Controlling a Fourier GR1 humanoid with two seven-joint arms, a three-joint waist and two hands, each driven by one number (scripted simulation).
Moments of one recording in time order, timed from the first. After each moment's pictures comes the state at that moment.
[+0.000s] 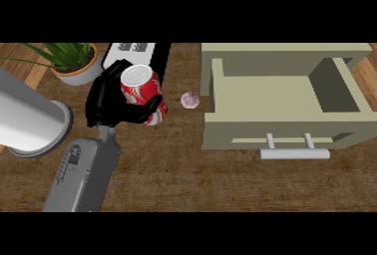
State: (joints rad) left arm -0.47 0.01 0.03 -1.36 0.26 0.16 0.04; right arm 0.46 -0.02 -0.74 -2.29 -0.59 0.50 0.27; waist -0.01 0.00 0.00
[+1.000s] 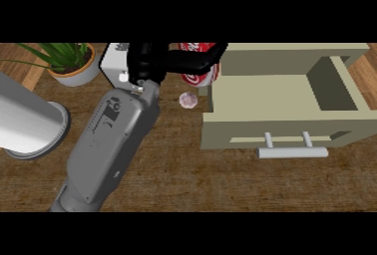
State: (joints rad) left arm -0.89 0.00 -0.12 -1.23 0.25 0.49 0.20; right arm 0.43 -0.02 -0.71 -2.28 -0.56 0.48 0.26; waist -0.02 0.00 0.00
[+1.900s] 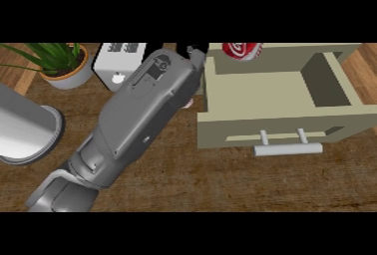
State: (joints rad) left arm -1.28 0.00 -0.25 -0.77 0.53 0.62 0.03; right arm 0.39 -0.02 -0.67 -2.29 -0.53 0.45 0.28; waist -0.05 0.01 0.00
